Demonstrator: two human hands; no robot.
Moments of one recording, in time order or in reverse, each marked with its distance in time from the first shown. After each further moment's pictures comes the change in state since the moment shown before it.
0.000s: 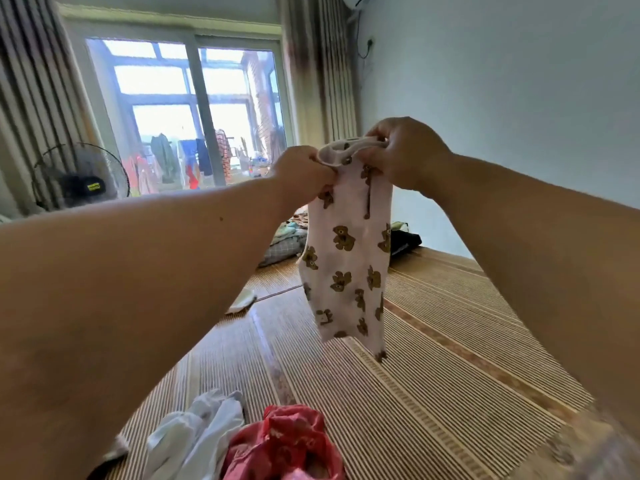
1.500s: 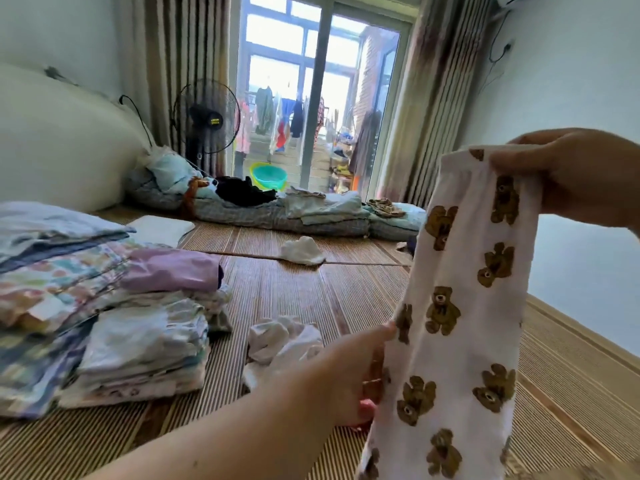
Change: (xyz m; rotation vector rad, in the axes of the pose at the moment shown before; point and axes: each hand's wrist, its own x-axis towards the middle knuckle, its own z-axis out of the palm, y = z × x) left_hand -0.279 -0.087 -0.035 -0.980 -0.367 -1.042; right_hand -0.076 -0.123 -0.035 0.546 -0.507 0.214
